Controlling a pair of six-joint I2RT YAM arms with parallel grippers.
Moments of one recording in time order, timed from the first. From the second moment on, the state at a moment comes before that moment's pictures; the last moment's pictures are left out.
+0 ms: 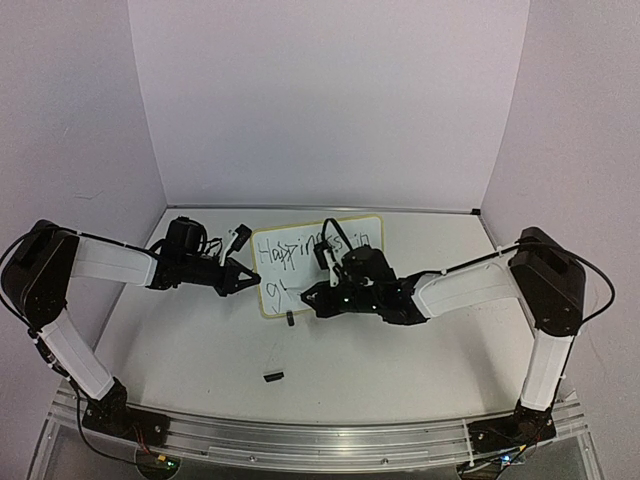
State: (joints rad) left arm -0.43 1.62 0.80 0.19 0.65 0.05; right arm 0.93 1.91 1.08 0.31 -0.07 0.48
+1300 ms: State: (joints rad) left arm -0.43 1.62 0.80 0.19 0.65 0.05; right arm 0.93 1.78 1.00 0.36 -0.08 0.47
